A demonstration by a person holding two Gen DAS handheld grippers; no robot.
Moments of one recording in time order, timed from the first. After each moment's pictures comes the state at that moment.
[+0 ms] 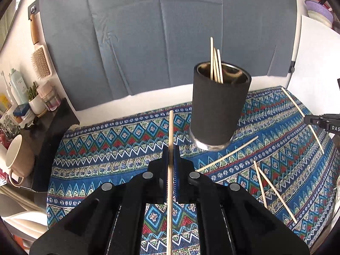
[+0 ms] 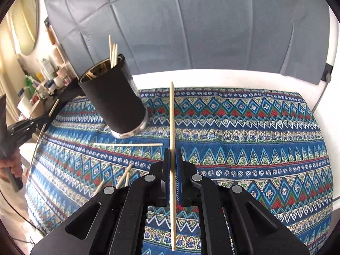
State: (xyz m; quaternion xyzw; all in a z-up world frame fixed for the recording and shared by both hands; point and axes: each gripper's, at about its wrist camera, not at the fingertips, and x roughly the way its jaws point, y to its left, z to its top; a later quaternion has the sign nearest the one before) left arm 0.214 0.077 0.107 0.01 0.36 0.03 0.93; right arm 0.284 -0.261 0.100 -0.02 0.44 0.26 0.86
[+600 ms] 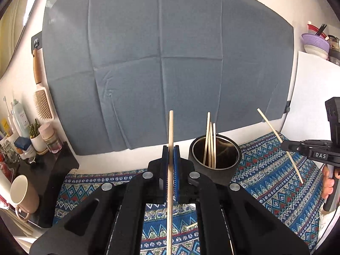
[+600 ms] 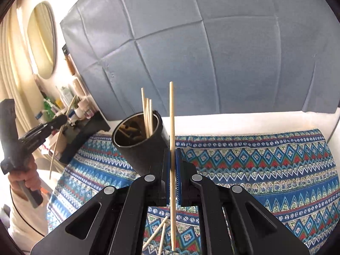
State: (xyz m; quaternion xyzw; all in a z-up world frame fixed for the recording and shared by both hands) left arm 0.245 0.072 0.181 0.00 0.24 0.03 0.97; right arm 0.322 -0.200 0.162 0.03 0.36 0.32 0.88
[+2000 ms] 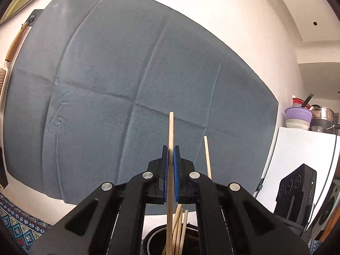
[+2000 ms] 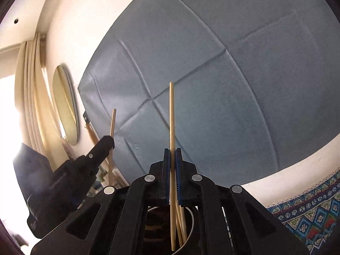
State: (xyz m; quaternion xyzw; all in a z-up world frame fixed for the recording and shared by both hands) left arm 0.334 0.071 0.145 -0.16 -0.02 -0.07 0.98; right arm 0.409 -0.130 0.118 0.22 0.15 0.40 0.88
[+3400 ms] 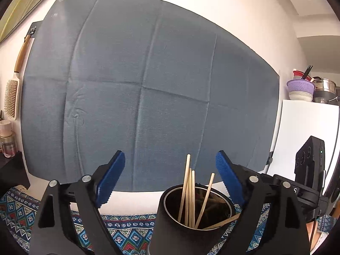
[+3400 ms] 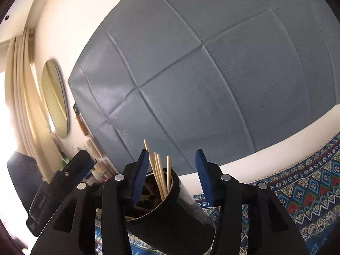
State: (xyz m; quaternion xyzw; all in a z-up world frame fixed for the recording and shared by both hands) left arm 0.292 0.064 0.124 -0.09 0.04 -0.04 0.99; right arm 0.378 -0.162 0.104 0.21 0.19 0.35 0.89
